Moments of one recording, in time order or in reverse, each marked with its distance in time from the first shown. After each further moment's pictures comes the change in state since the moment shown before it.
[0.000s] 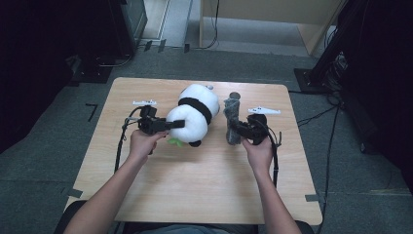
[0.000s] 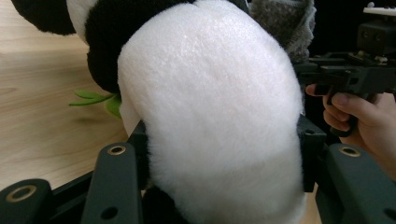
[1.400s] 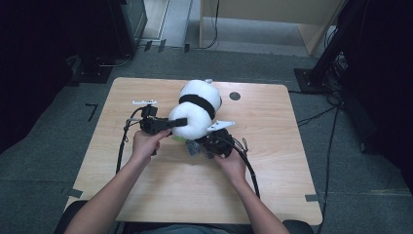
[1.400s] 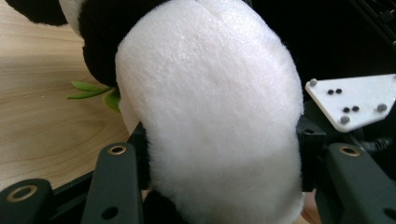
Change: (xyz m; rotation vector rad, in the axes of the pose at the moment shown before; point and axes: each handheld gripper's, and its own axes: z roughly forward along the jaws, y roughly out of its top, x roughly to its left) left arm -0.013 0.000 0.005 -0.035 -0.055 -0.073; right arm 0.074 -0.035 0.070 0.185 0.047 -0.291
